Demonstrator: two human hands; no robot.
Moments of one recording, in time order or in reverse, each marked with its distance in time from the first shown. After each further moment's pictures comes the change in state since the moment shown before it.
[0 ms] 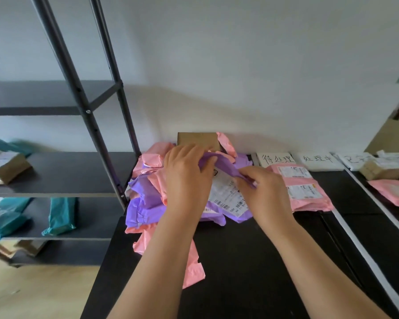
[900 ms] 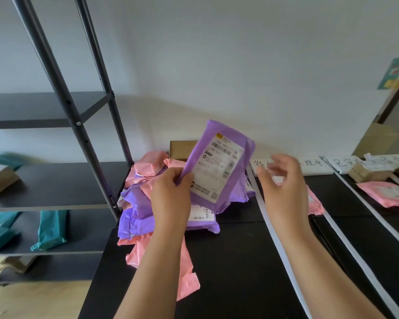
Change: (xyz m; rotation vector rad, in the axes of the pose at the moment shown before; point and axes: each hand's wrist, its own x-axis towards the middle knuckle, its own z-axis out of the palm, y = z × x) left_hand -0.007 -0.006 -0.002 -0.231 -0.108 -0.565; right_hand 0.003 0.002 -0.036 0.321 0.248 0.382
